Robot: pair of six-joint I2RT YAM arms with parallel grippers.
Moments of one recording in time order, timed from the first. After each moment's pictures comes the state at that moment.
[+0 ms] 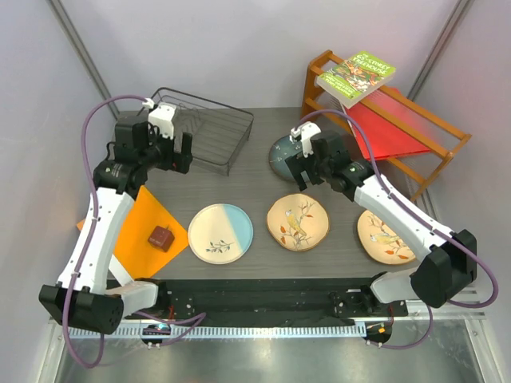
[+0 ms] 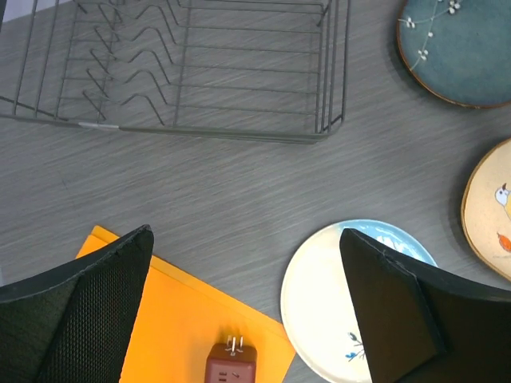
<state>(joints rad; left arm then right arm) -0.17 1.19 1.35 -0.70 0.13 0.13 0.53 1.37 1.21 -0.55 0.19 -0.12</state>
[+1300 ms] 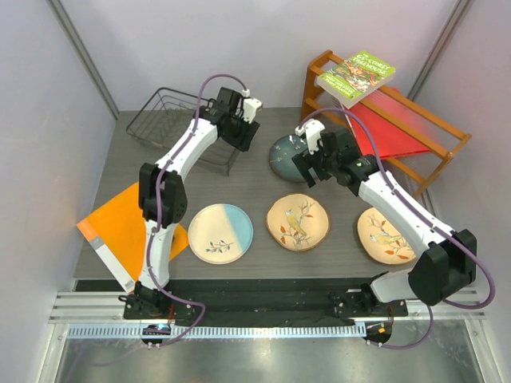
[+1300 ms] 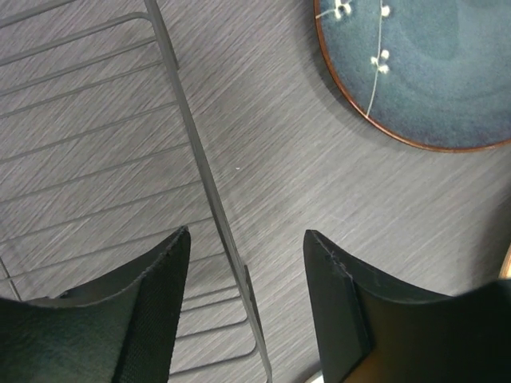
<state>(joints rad) -0.41 2.22 2.13 -0.80 0.17 0.25 0.45 1.38 1.22 -0.54 0.11 -0.27</state>
